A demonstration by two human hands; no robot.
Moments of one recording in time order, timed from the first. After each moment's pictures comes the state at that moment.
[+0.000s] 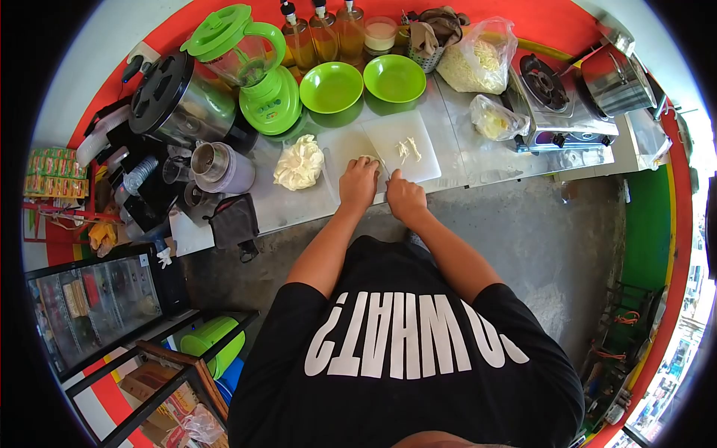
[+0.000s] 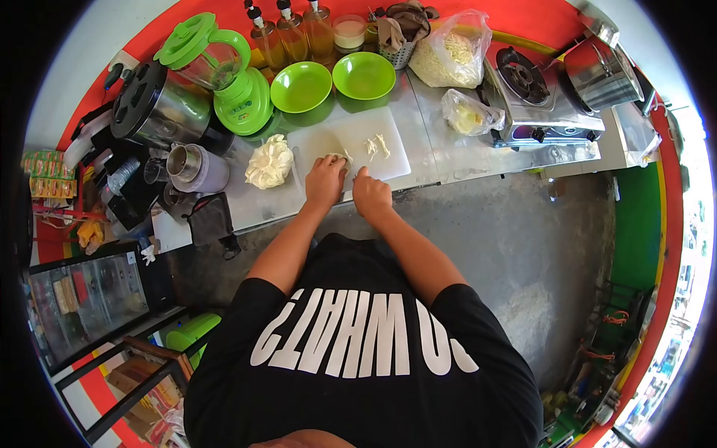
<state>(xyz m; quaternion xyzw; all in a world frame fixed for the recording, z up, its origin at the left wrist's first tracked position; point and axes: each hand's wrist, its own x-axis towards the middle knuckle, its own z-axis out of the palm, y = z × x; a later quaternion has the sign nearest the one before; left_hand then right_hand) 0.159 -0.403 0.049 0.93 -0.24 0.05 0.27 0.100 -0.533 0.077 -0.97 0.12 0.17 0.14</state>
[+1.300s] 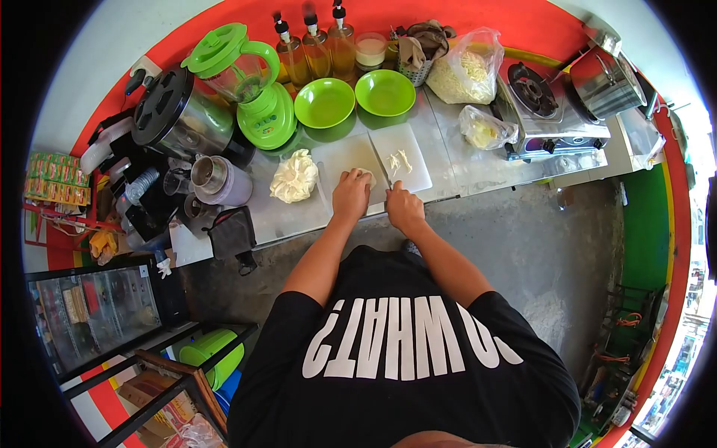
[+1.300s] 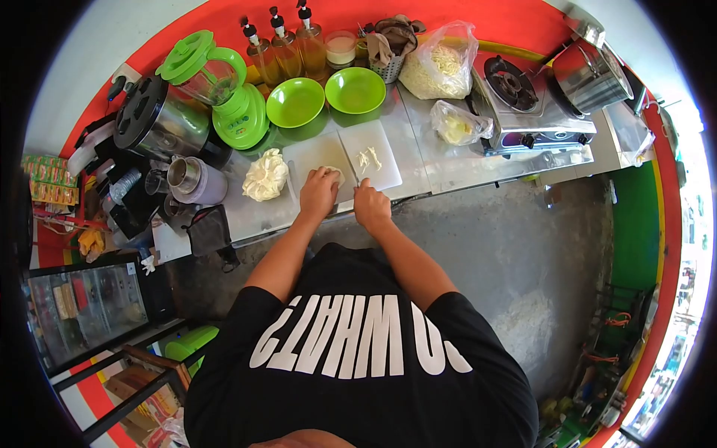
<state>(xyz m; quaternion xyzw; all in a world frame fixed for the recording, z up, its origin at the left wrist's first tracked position) 0.160 -0.402 0.051 0.93 -0.25 0.03 0.28 0.092 -0.548 0.077 -0.96 0.17 0.12 0.20</state>
